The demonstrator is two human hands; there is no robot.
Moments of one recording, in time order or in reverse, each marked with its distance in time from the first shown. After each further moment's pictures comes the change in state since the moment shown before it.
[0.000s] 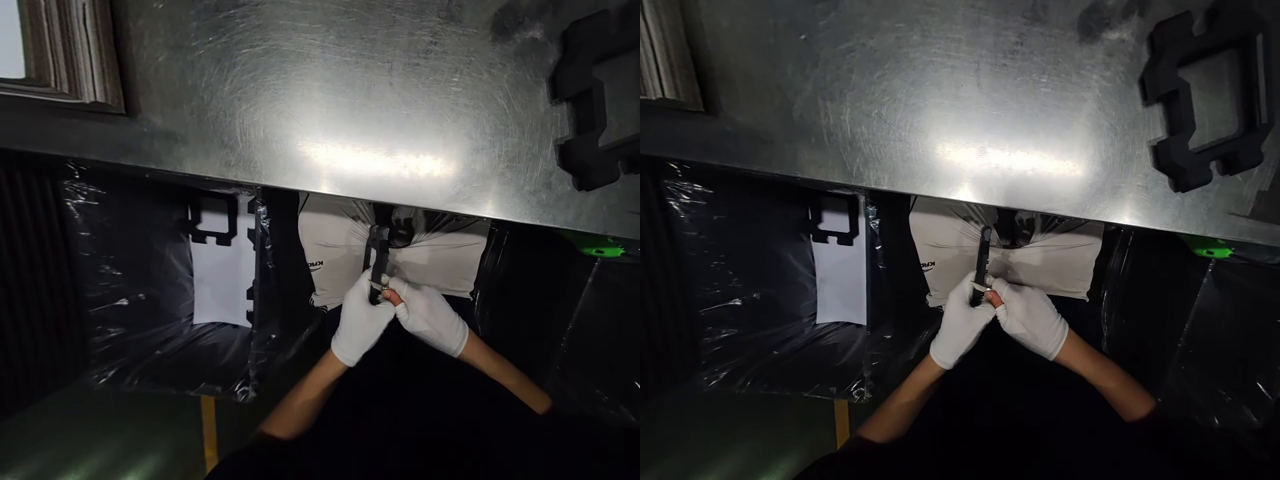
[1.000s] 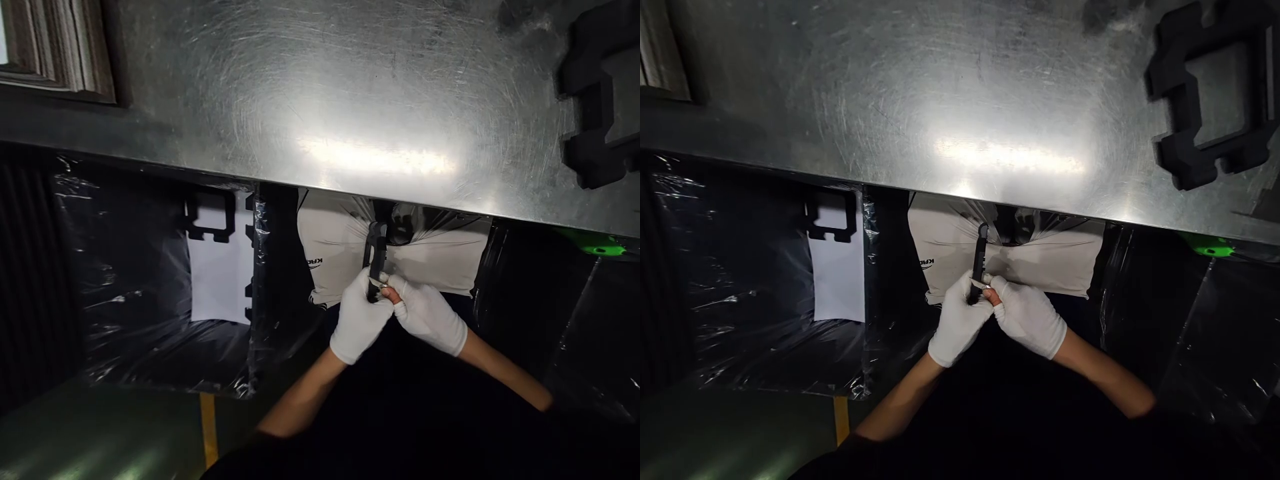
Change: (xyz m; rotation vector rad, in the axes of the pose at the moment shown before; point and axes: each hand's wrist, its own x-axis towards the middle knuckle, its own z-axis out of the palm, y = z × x) left_hand 0.000 -0.002 -0.001 -0.021 0.013 0.012; right_hand 0.001 -0.005 0.002 -0.001 0.009 0.006
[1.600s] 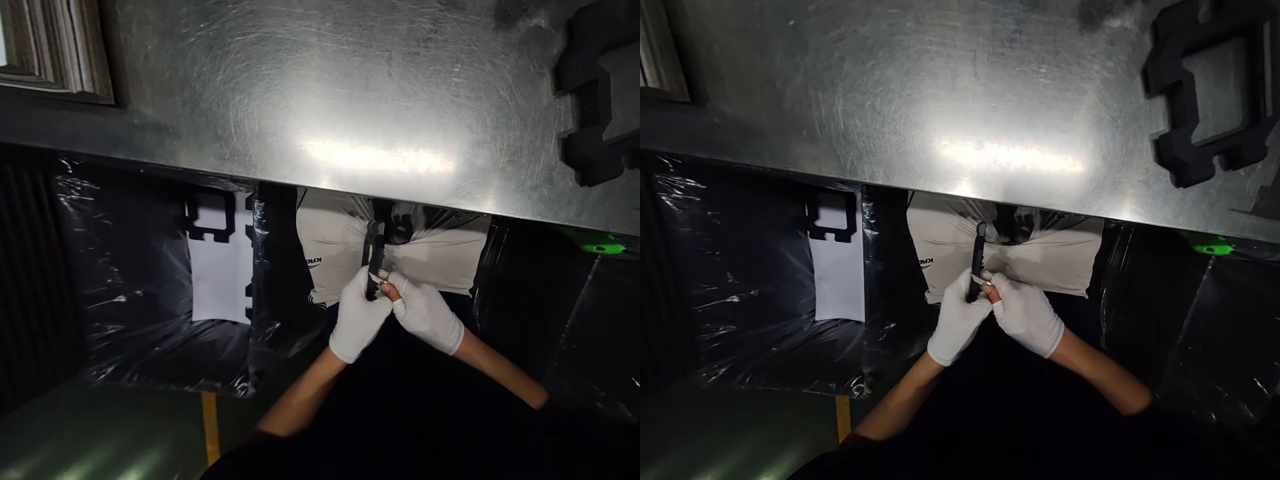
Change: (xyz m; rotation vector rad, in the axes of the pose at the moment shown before) left_hand 0.000 0.003 0.001 0.036 0.008 0.016; right_hand 0.000 0.000 0.000 -0.018 0.000 0.076
